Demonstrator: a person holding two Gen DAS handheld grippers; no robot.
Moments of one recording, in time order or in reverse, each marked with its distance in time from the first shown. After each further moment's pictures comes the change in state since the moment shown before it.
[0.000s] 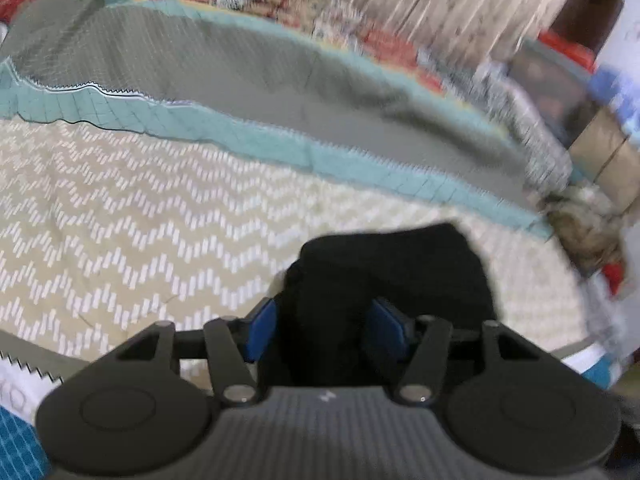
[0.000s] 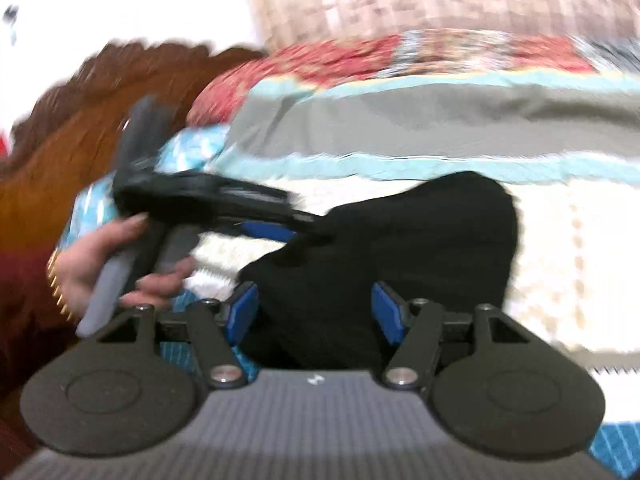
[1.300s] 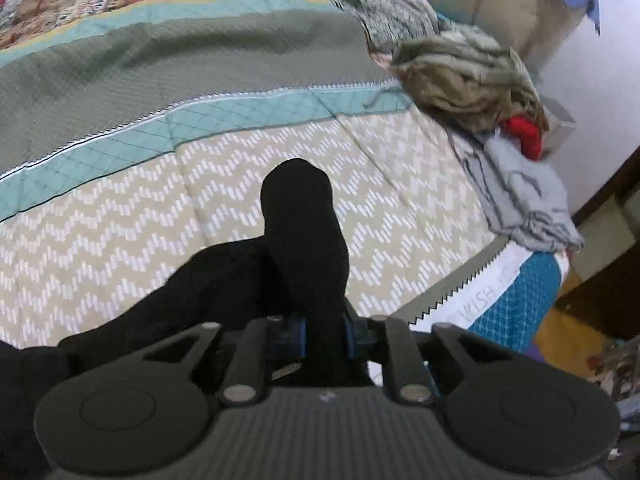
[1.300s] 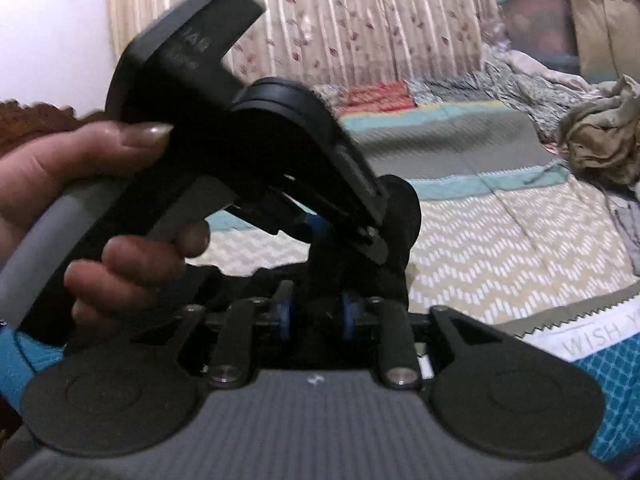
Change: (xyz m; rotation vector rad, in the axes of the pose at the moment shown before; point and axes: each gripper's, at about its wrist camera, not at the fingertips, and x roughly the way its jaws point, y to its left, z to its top) left arm 0.118 -0.266 -0.005 0.411 0.319 -0.142; right arm -0.062 -0.075 -0.032 0.054 -0.225 -0.406
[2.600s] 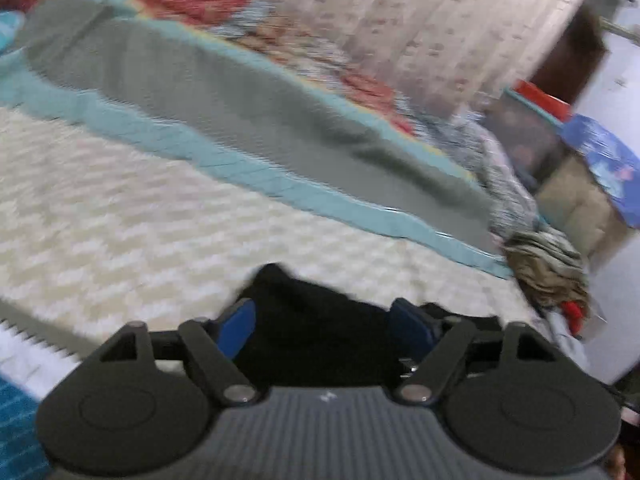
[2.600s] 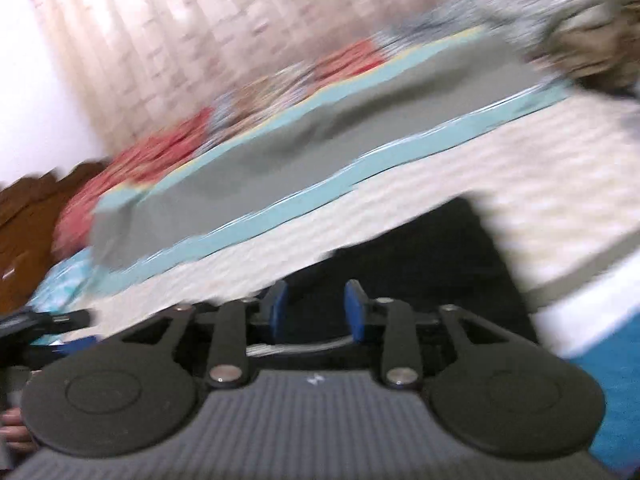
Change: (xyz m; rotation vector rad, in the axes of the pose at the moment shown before) left arm -0.149 0.192 -0.149 -0.413 -0.436 0.052; right arm 0.034 -0.066 0.011 0.289 0.076 0.007
